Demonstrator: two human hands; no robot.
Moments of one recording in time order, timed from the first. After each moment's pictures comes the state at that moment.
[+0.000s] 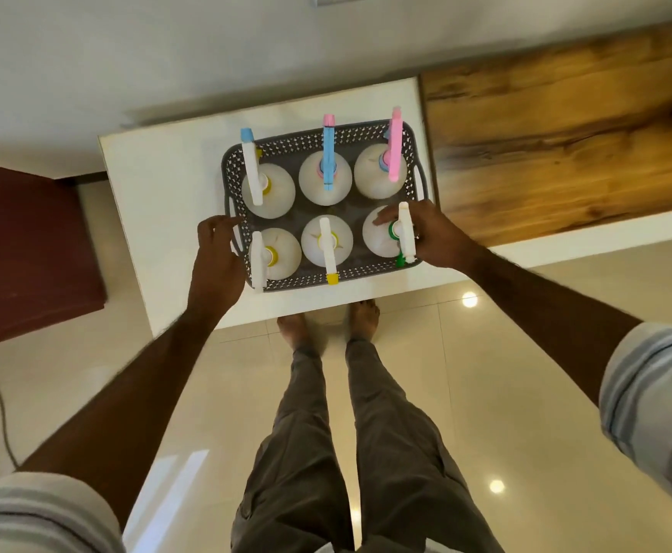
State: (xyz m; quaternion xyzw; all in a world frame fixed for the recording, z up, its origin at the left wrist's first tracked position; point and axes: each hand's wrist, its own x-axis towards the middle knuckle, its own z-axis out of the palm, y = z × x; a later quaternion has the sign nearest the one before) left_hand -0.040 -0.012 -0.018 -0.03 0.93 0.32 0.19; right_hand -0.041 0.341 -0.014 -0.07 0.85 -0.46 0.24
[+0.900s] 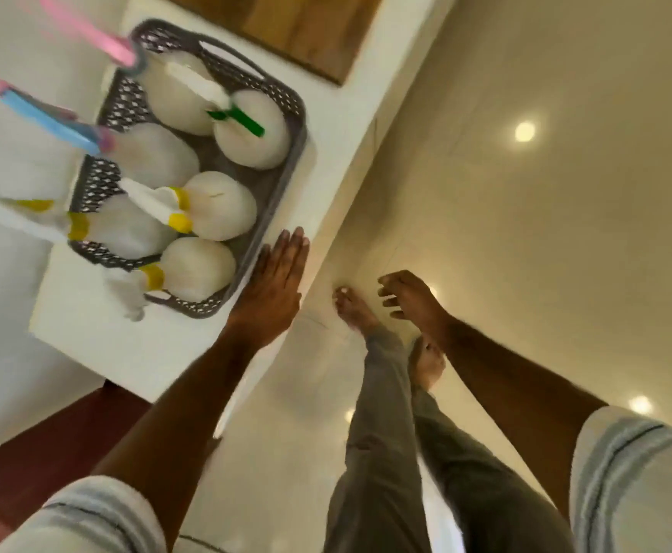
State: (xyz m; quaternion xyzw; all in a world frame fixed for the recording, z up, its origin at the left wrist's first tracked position) left_hand 0.020 0.025 -0.152 0.67 0.71 -0.17 0.16; right_hand 0.241 0.158 -0.159 0.61 0.31 -0.72 0.10
